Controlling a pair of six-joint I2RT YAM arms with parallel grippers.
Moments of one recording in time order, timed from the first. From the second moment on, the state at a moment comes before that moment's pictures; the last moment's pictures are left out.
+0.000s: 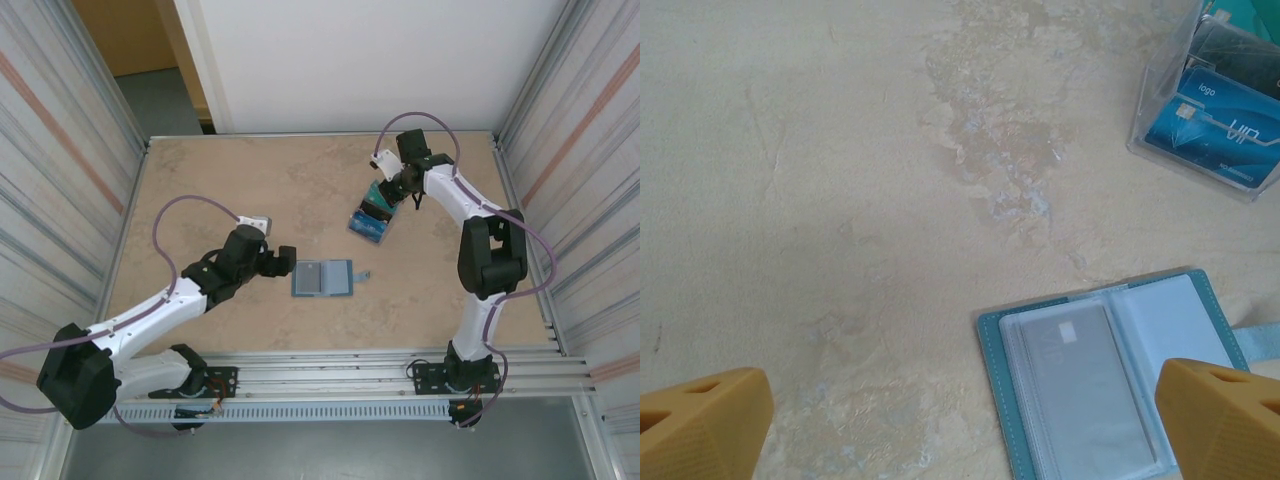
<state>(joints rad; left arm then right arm) -0.67 1.11 0.67 -0.27 -0.20 -0.42 0.25 1.92 1.56 -0.68 -0.14 -0.41</state>
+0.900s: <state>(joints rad) -0.67 1.11 0.66 -0.27 -0.19 -0.42 0.25 1.96 1.62 -0.74 -0.17 -0.43</state>
